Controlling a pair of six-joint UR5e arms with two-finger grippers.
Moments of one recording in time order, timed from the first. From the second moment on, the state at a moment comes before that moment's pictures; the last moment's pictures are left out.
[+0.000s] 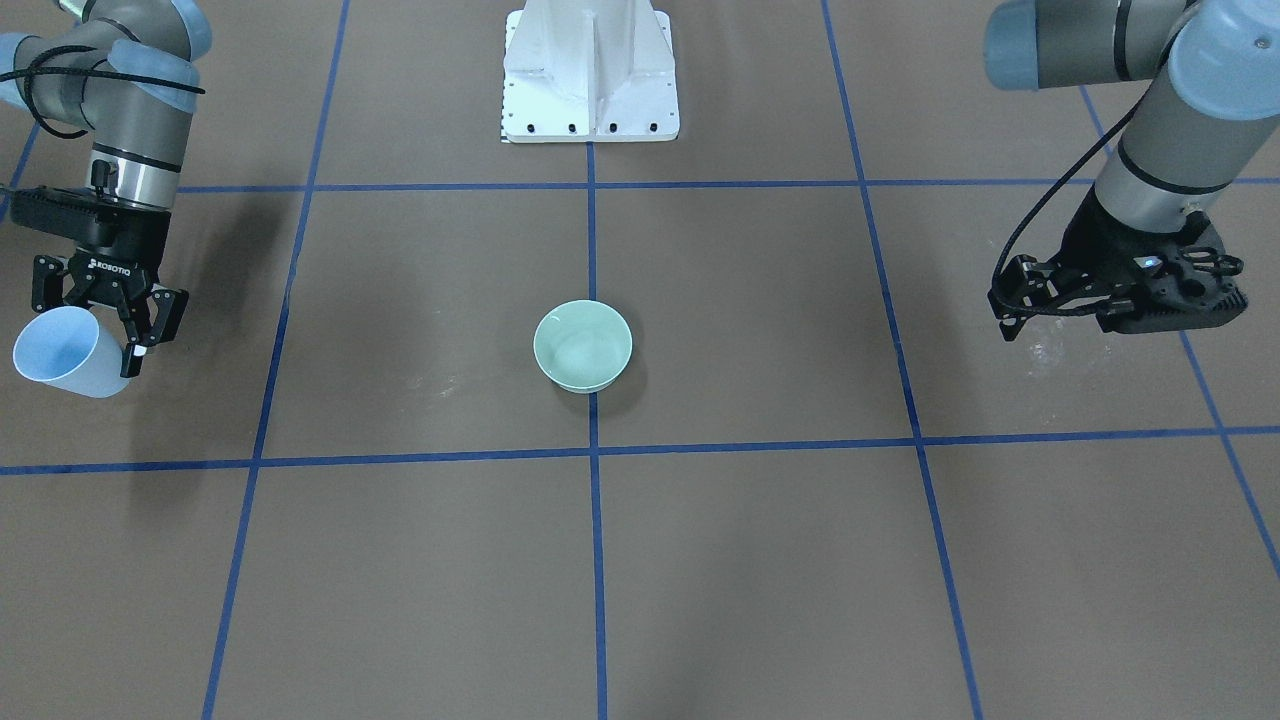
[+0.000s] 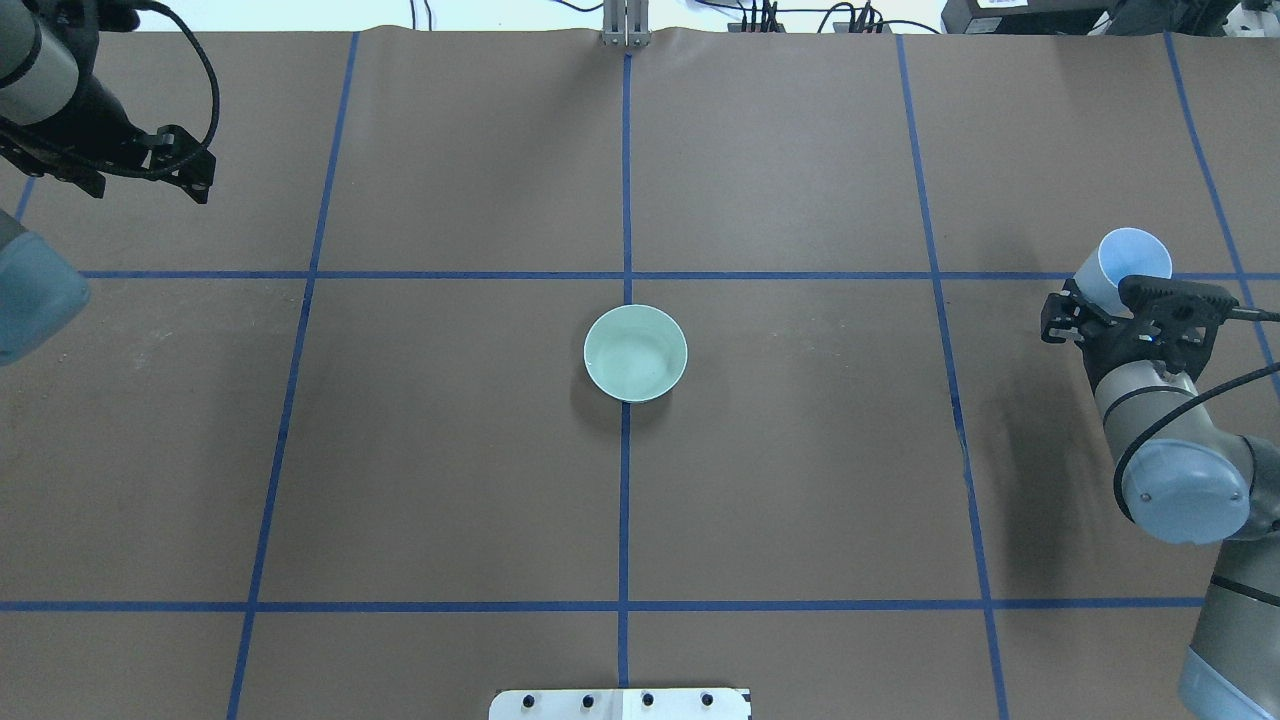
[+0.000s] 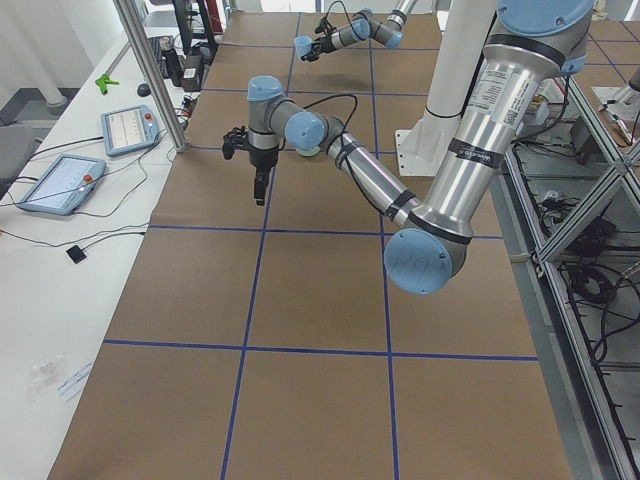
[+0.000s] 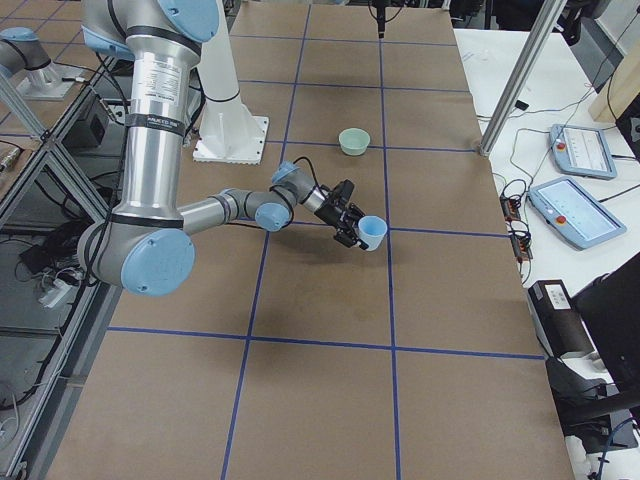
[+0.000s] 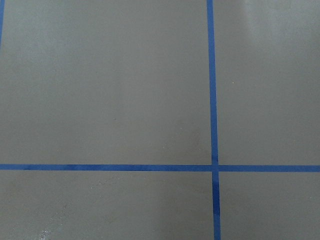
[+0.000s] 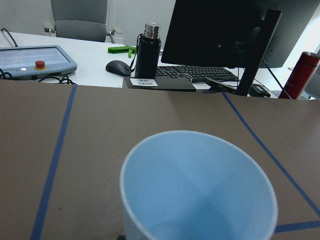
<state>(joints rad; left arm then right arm) -1.06 -1.95 -1.90 -1.37 -2.05 -0.70 0.47 -1.73 1.85 -1.01 0.84 1.42</state>
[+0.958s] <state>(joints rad) -1.05 -1.95 -1.88 -1.39 -2.05 -0.71 0.33 -1.70 1.79 -1.01 0.72 1.45</state>
